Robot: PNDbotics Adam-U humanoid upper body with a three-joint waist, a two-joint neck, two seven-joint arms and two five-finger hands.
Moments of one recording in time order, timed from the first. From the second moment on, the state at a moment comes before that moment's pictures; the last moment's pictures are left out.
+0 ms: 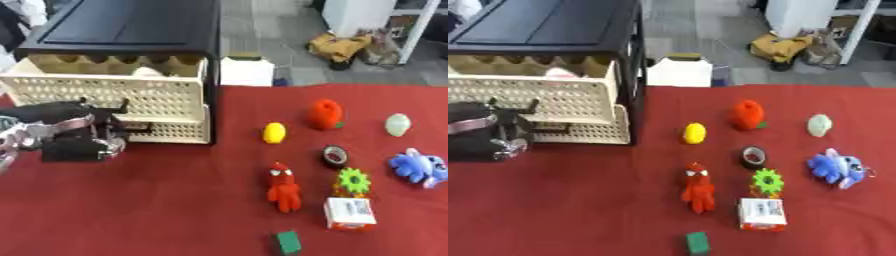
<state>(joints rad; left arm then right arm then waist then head) -0.86 0.84 -0.43 -1.72 -0.55 0.44 -0.77 -0.22 -0.76 -0.08 -1.98 0.08 -0.05 -0.66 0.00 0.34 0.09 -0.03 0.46</state>
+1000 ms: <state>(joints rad) -0.95 0.73 -0.44 -1.54 -0.59 0.45 -0.68 -0.22 -0.75 -0.08 -1.98 0.08 -0.06 -0.65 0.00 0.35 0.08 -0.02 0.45</state>
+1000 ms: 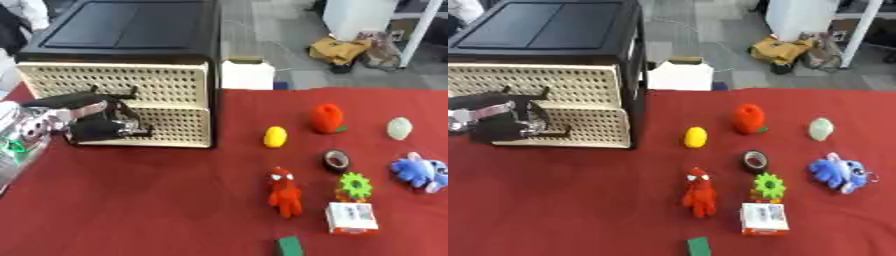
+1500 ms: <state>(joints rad) -0.94 0.72 -0.44 -1.52 -0.59 0.43 -0.66 -0.21 -0.75 -0.09 -1.98 0.07 -0.06 -0.65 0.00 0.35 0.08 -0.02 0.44</state>
